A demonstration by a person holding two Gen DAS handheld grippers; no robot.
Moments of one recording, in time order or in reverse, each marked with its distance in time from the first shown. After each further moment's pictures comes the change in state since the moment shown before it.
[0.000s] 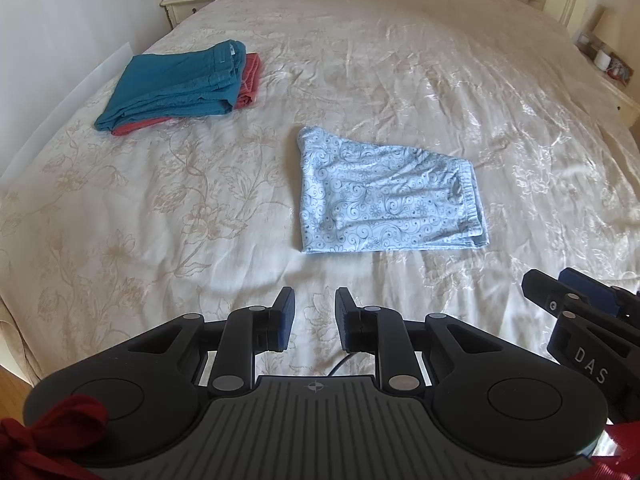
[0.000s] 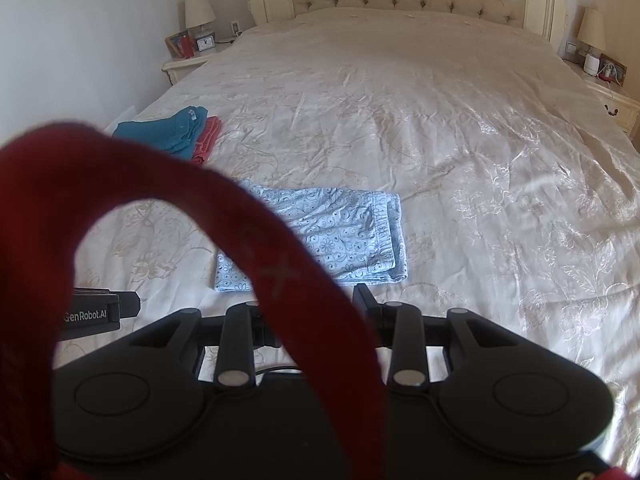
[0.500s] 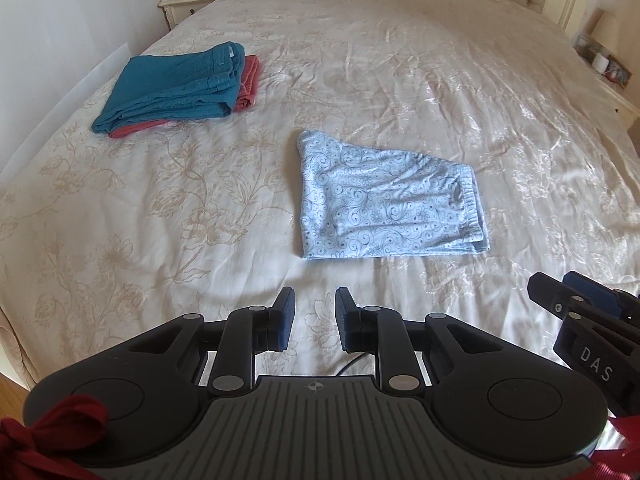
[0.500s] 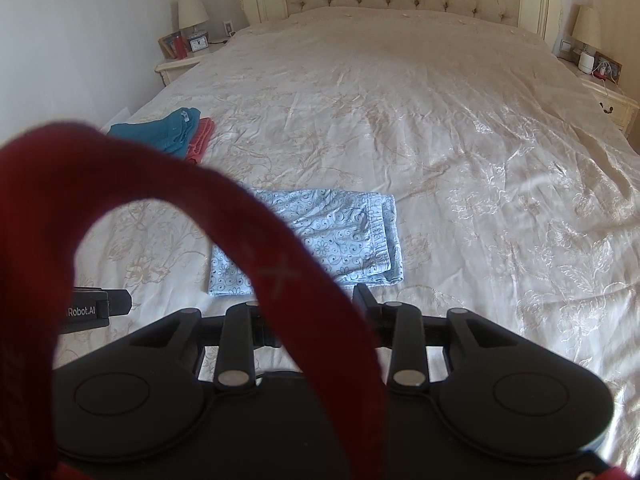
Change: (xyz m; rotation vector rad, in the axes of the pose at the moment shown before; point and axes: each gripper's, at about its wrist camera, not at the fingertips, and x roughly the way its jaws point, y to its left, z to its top) left arm 0.003 0.004 0.003 -0.004 -0.007 -0.008; right arm 0.003 -0.001 0.002 0.002 0.001 -0.014
